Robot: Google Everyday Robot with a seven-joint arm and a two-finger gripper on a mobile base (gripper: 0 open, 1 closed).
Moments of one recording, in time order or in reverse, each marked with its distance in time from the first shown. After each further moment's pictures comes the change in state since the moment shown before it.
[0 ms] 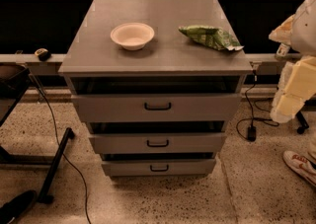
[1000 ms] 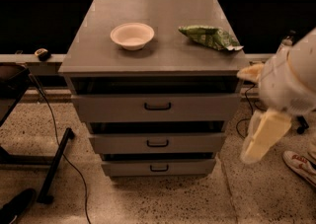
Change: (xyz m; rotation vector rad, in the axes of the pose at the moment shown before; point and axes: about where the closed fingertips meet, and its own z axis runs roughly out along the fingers) arm -0.023 0.050 0.068 -0.029 -0.136 -0.094
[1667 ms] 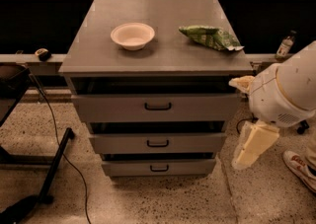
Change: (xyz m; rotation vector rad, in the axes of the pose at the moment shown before) arm 0.003 0.009 0.032 0.007 -0.040 -0.026
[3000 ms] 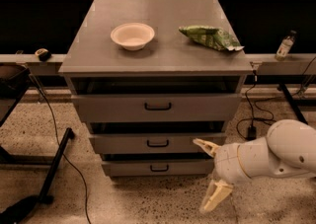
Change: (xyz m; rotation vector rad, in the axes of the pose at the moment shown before) arm 0.028 0.075 0.204 -0.119 -0.391 -0.072
